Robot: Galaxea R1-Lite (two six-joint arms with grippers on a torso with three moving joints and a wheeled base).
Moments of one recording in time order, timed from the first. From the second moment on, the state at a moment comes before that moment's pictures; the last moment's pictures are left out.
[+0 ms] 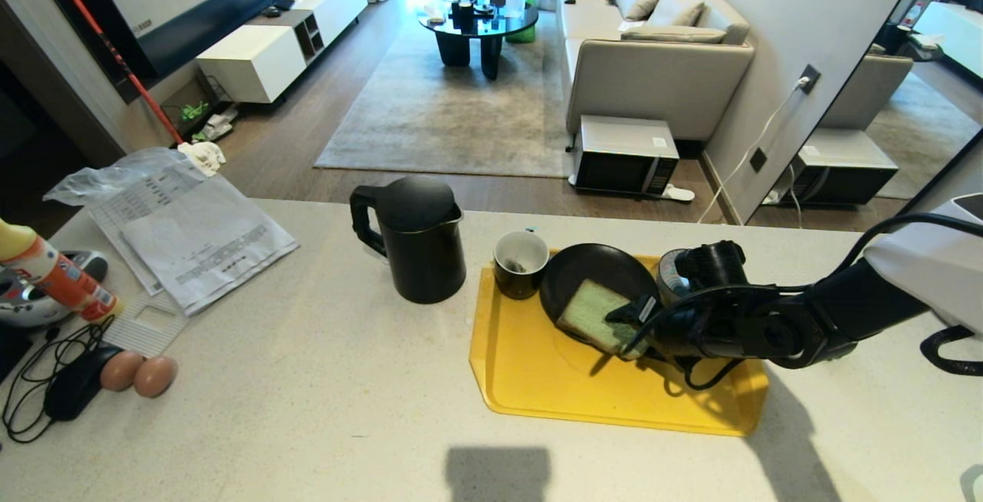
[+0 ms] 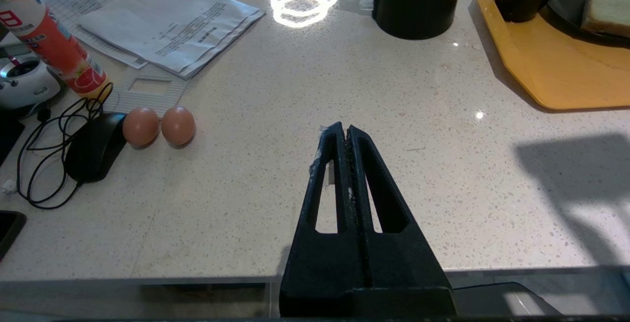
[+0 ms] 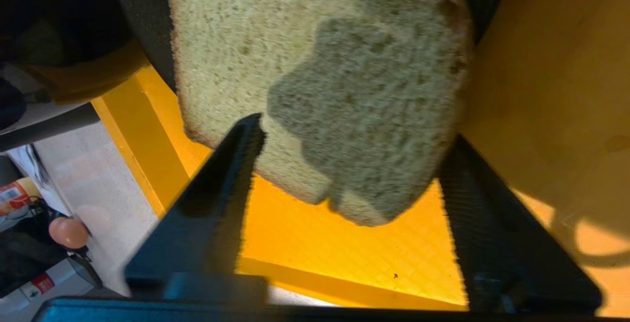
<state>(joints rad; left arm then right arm) 0.00 0.00 0.00 -0.05 -0.05 0.11 0.28 2.14 -1.06 -0.33 0.18 0.89</state>
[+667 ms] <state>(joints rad) 0.00 0.00 0.00 -0.05 -0.05 0.11 0.25 2.11 -1.05 -0.30 0.18 0.89</state>
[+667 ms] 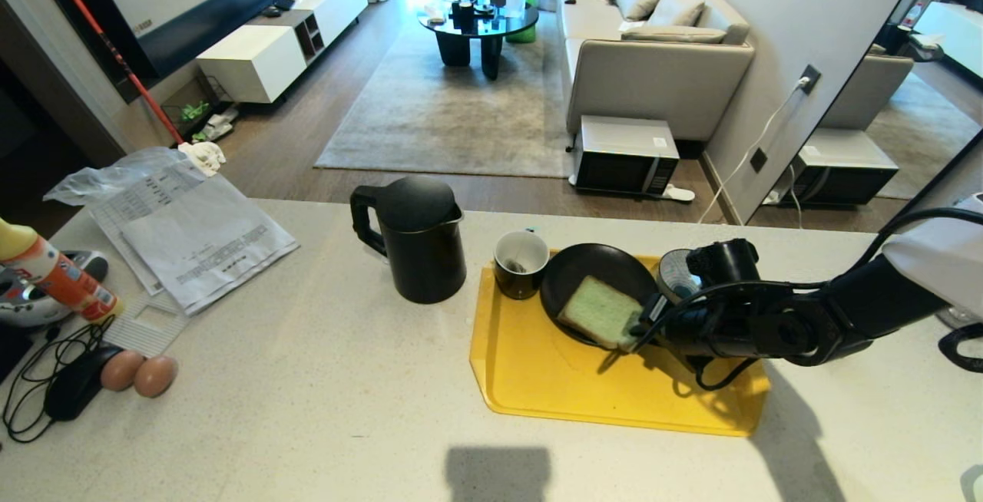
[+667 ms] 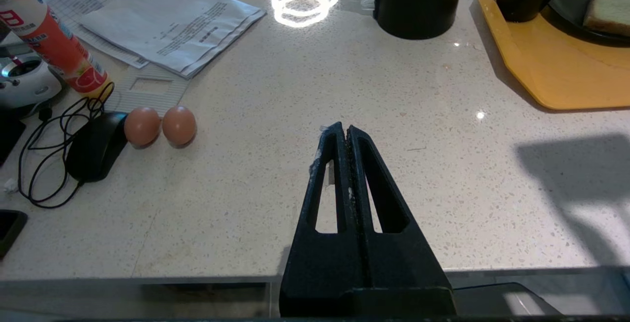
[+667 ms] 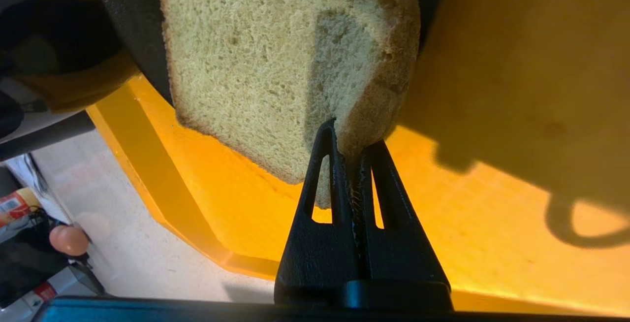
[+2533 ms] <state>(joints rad) 0.00 0.00 0.00 -0.05 -0.05 0.11 0.27 1.10 -0.98 0.34 0.06 0.46</state>
